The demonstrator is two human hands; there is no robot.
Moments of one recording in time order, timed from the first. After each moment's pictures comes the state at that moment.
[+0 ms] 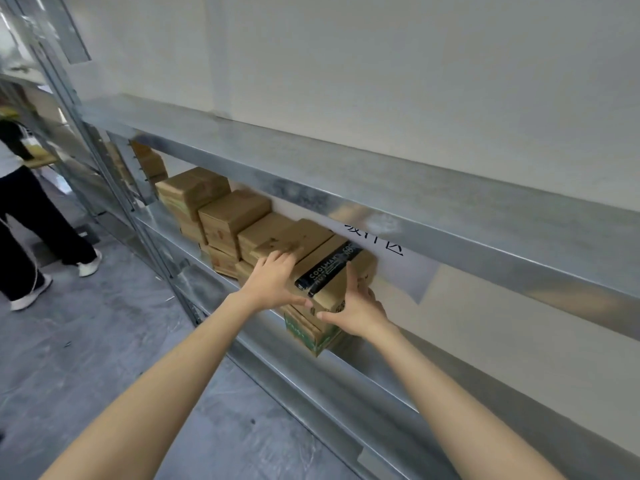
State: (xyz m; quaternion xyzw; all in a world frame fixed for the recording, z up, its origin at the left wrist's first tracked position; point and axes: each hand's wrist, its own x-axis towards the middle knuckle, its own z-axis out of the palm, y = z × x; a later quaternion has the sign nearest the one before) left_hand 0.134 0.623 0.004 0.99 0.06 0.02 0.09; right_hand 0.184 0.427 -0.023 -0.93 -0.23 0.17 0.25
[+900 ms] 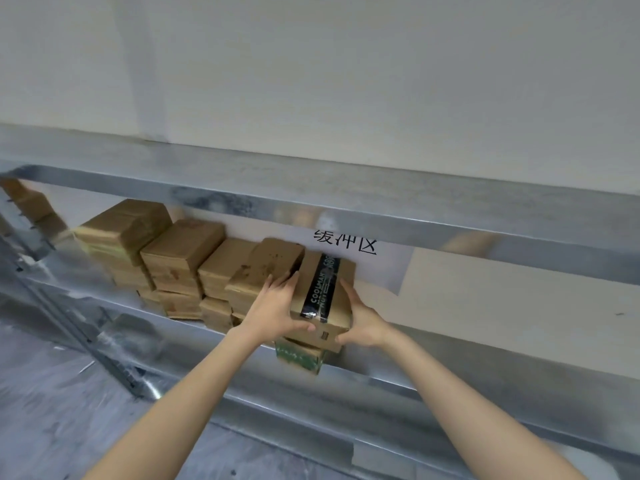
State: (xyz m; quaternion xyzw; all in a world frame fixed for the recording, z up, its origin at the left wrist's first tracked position) left_hand 0.161 0.641 -0.023 0.98 -0.11 0.03 0.15; right_hand 0.172 0.426 -0.031 -0.90 -0.17 0.18 0.37
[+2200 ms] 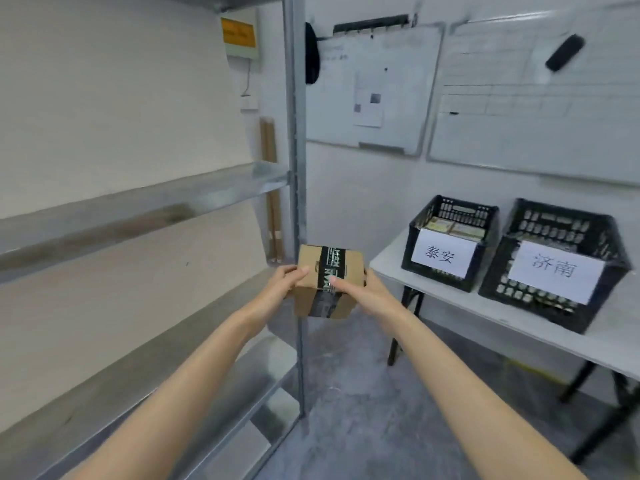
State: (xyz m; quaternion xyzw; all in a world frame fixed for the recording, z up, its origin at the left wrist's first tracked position) left_hand -0.115 0.151 0.077 0.65 -0.42 -0.40 0.49; right_hand -0.286 0.056 0.078 -0.67 0.37 -0.28 0.58
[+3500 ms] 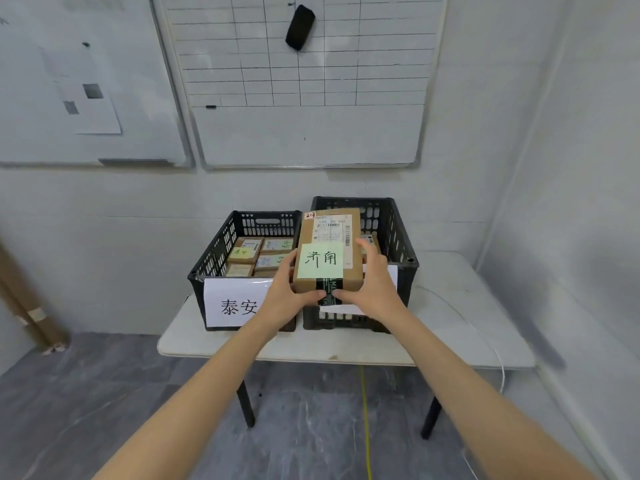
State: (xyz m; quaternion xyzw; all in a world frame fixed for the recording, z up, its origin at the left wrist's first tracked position) left_hand -0.468 -0.369 0.052 0.47 -0.63 -0.44 0.44; right_hand -0.649 -0.356 0.062 -0.65 0.59 -0.42 0.23
